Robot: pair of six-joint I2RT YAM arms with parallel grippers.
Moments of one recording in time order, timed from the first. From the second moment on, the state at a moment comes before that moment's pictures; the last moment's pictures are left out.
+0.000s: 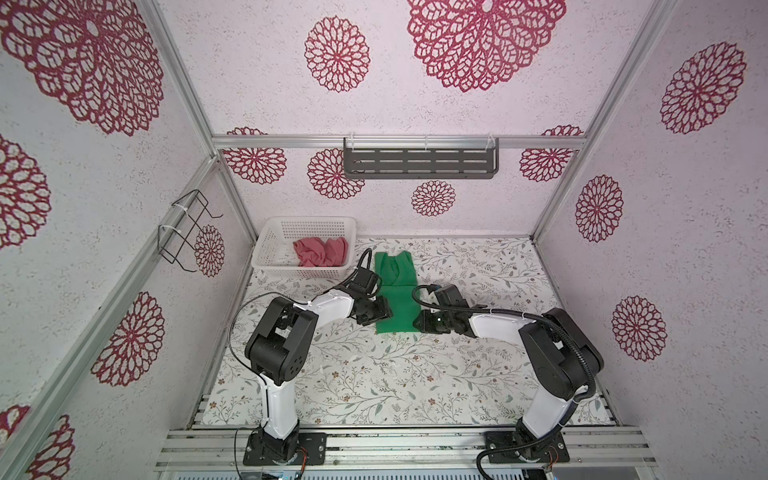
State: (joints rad) left arm -0.50 1.93 1.18 -0.32 0.28 -0.66; right arm 0.57 1.75 0.88 -0.05 -0.27 0.55
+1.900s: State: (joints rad) left arm -0.66 1.56 0.48 0.34 0.16 -1.29; right arm 0.57 1.56 0.55 0.22 -0.32 0.84
